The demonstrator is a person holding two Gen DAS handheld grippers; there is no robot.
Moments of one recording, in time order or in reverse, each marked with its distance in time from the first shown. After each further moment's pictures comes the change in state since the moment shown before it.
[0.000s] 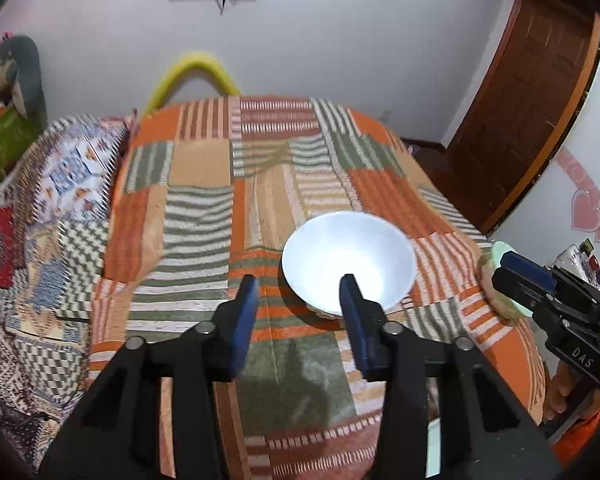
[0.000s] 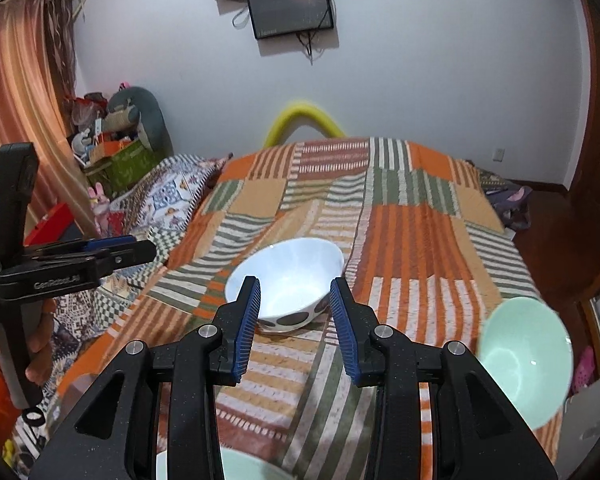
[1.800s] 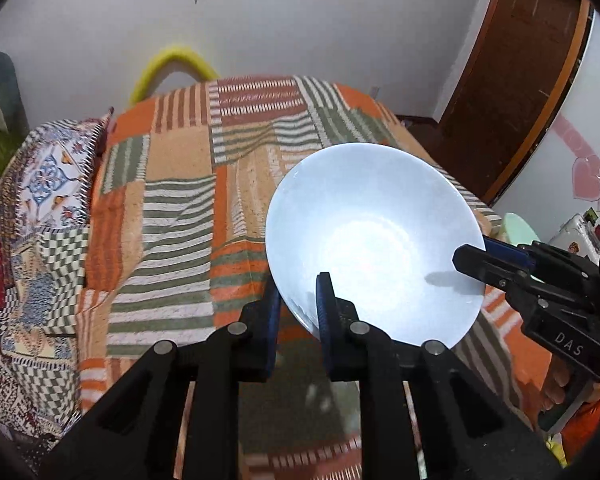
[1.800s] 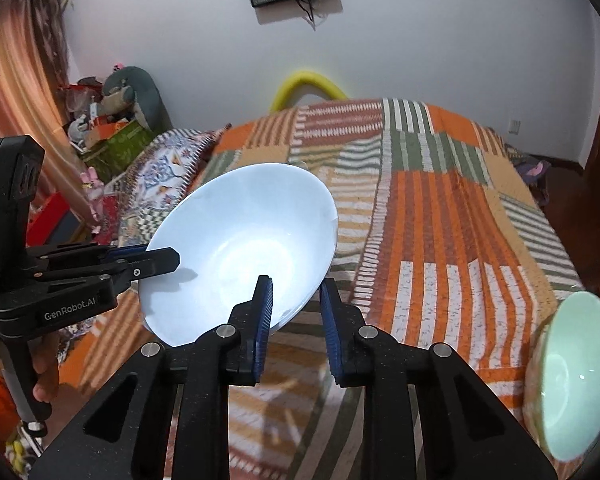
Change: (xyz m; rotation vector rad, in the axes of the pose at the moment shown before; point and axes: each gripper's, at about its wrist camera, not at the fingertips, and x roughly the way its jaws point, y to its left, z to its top) left arm 0.024 -0.016 -0.005 0.088 0.037 -0.002; right arm 0.038 0.006 0.004 0.011 0.065 0.038
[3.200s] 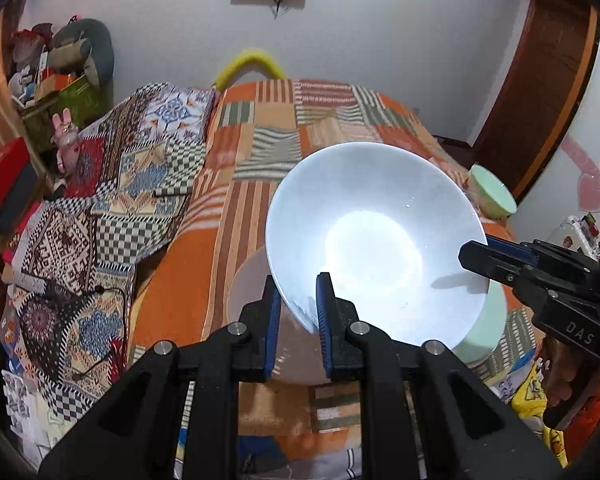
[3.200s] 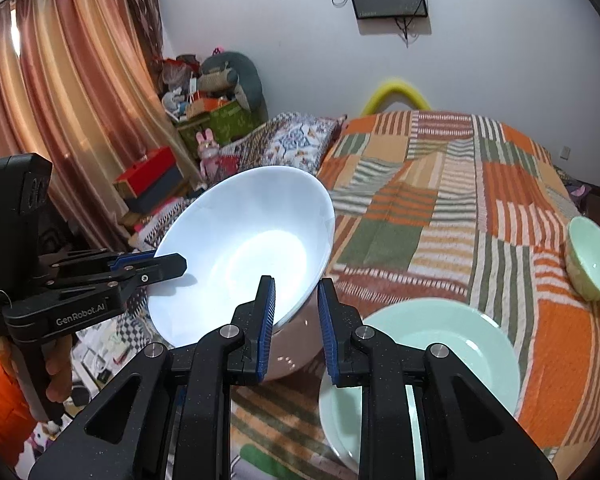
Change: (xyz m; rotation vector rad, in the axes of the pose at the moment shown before) left arm -0.210 0.005 -0.208 -0.147 -0.058 0.160; right arm -0.110 0.139 -0.119 -0.122 0.011 0.197
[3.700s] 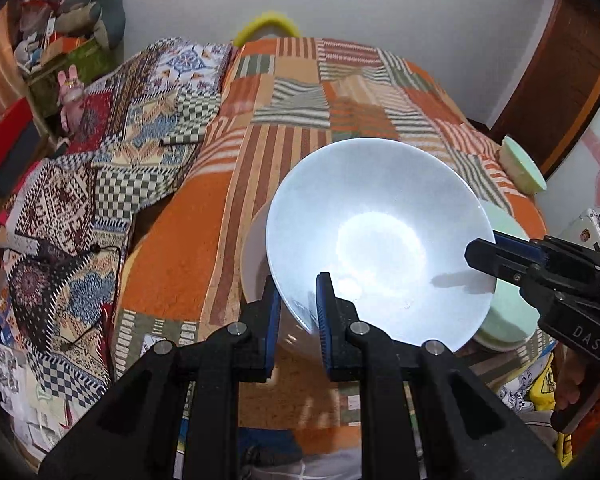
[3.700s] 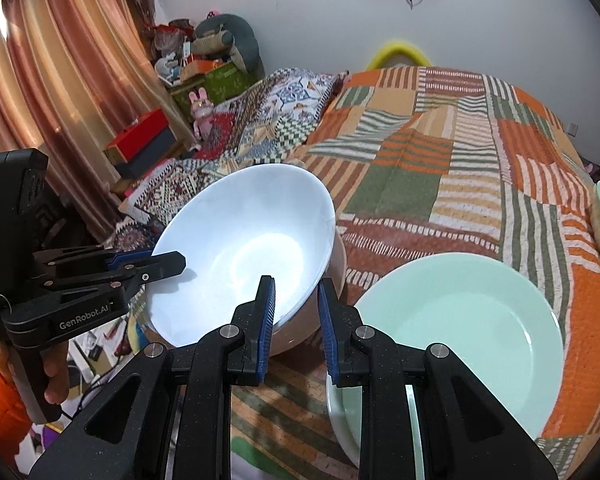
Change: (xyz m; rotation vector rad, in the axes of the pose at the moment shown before) left arm 0.050 0.025 -0.034 -0.055 0.110 0.027; right arm 0.046 0.004 -0.027 0.000 0.125 -0.004
